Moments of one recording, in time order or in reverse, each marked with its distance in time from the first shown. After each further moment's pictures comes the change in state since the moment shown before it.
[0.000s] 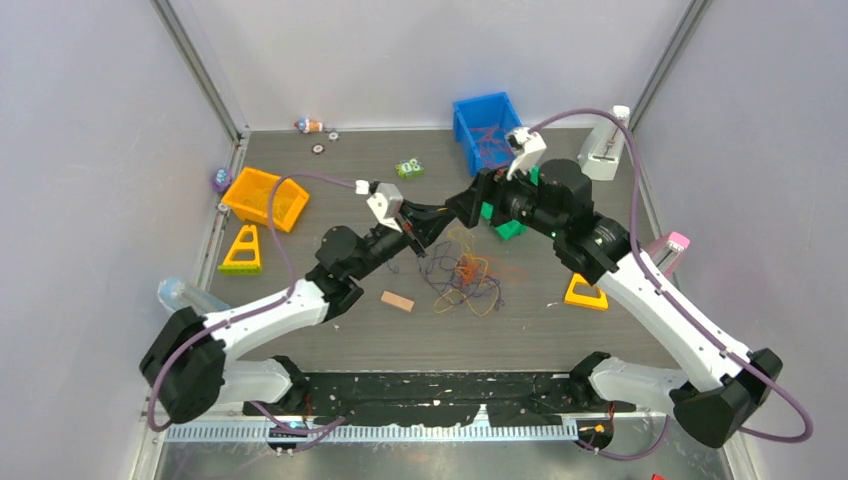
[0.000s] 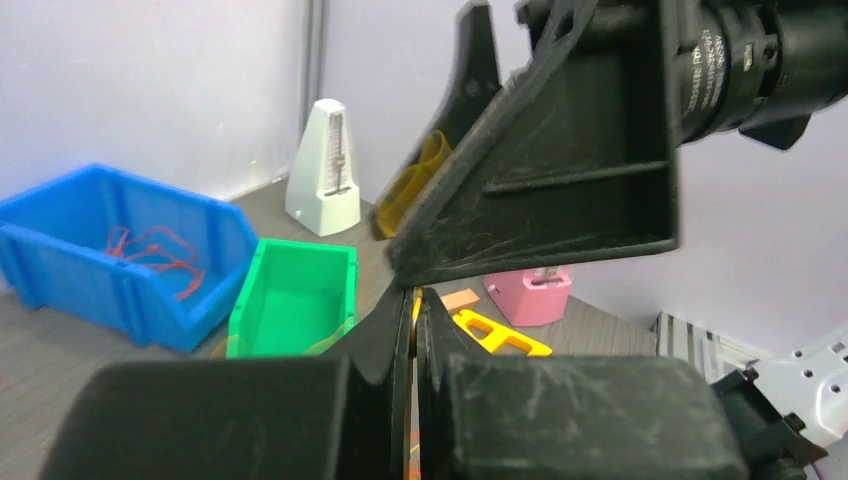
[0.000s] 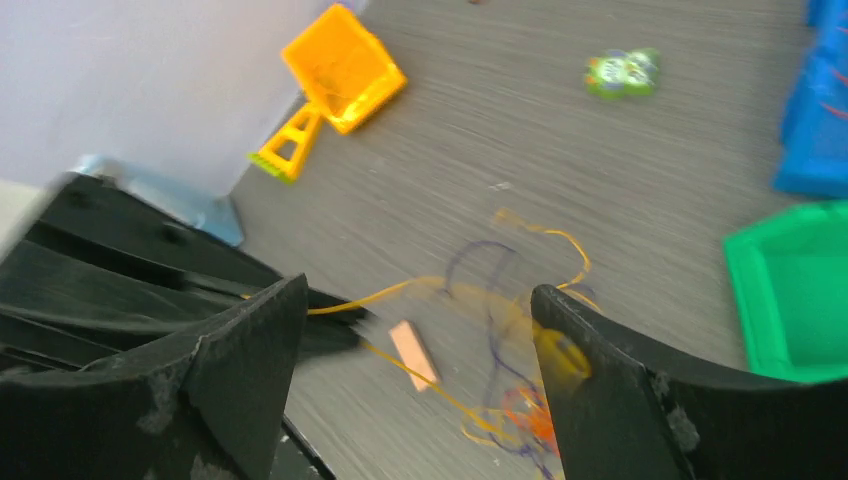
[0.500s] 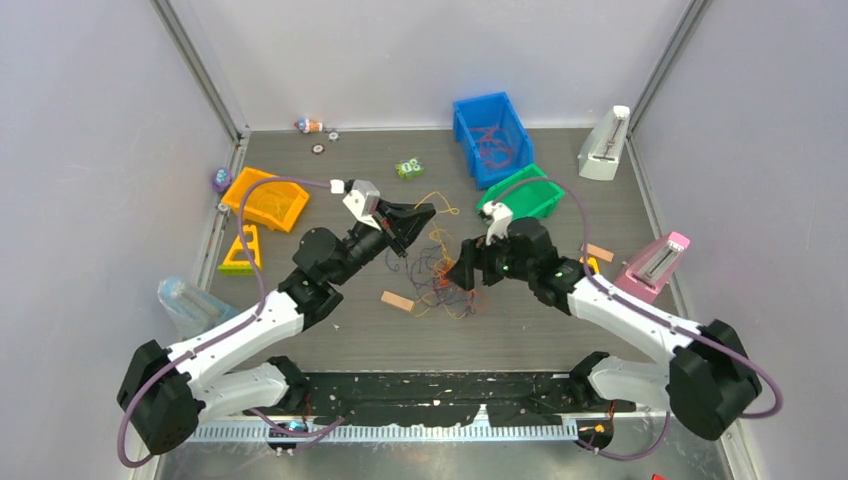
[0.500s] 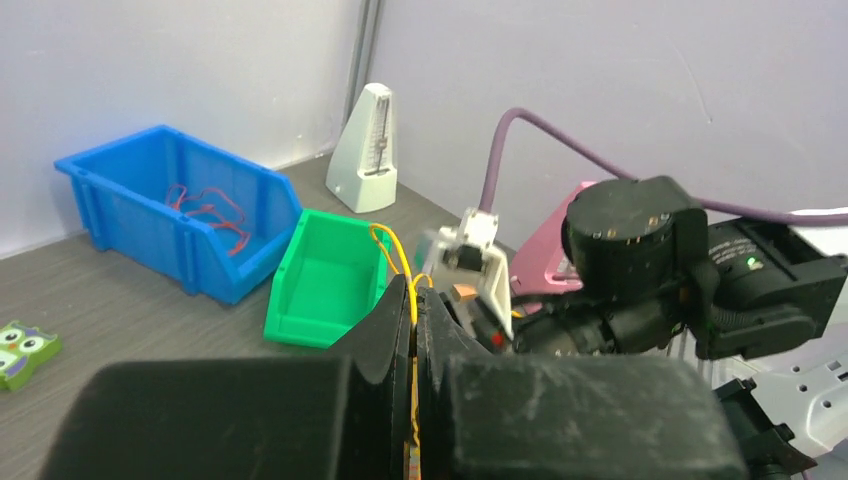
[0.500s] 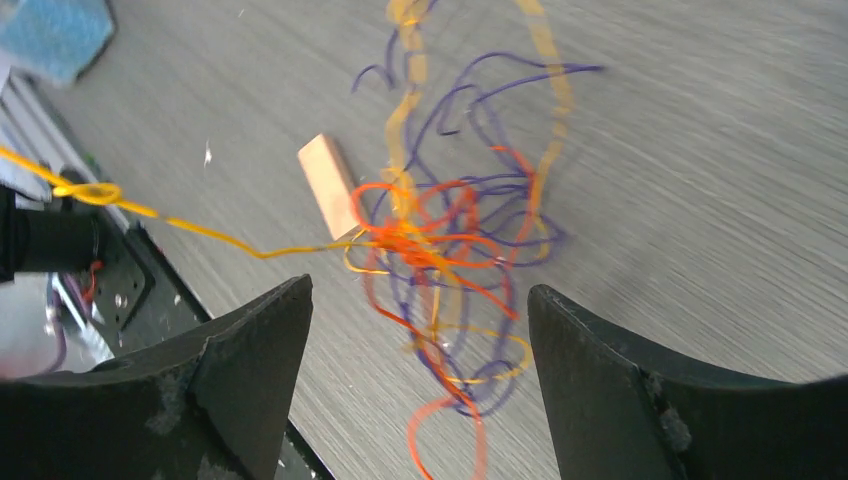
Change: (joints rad) left arm 0.038 -0.232 -0.036 -0.248 -0.075 -0.042; right arm -0.033 -0.037 -0.564 0.243 -0.094 -0.026
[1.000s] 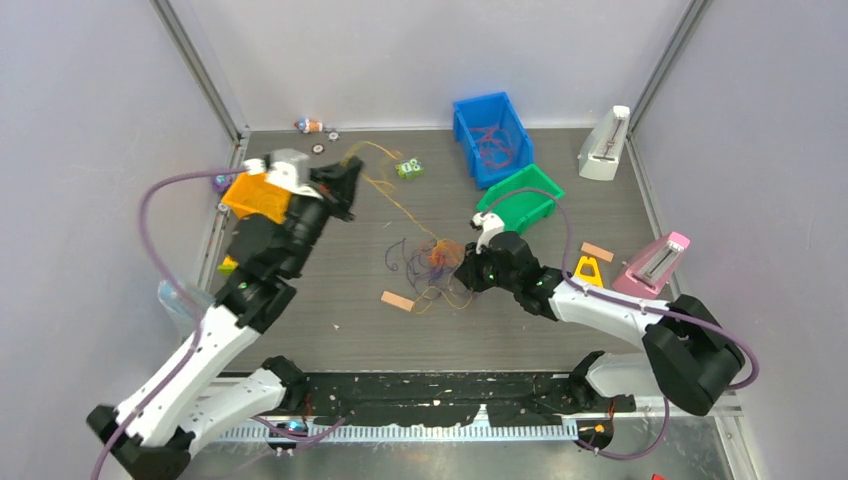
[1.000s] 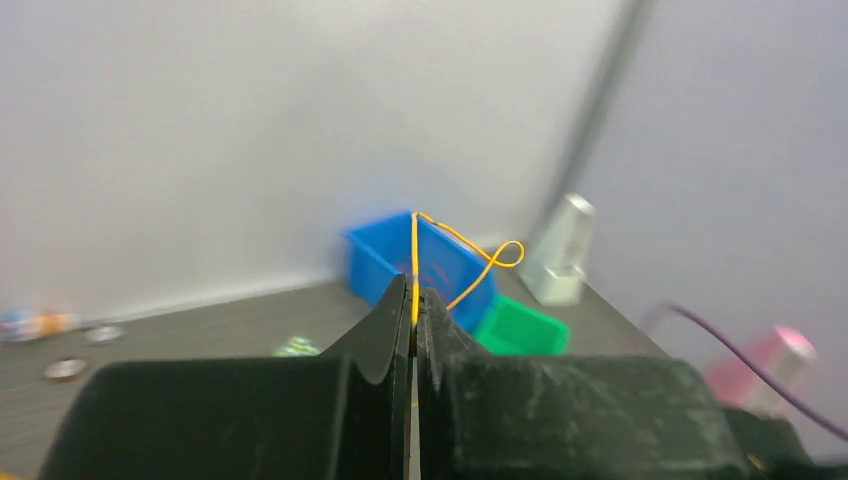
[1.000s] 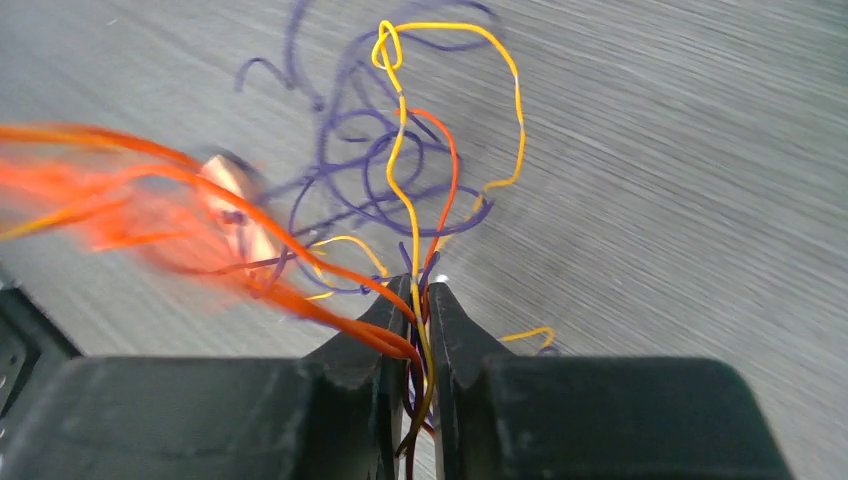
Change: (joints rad) left arm 0.090 -0.172 0.257 -0.428 -0.252 0.131; right arm 0.126 0.192 -0.062 0.224 0.184 0.006
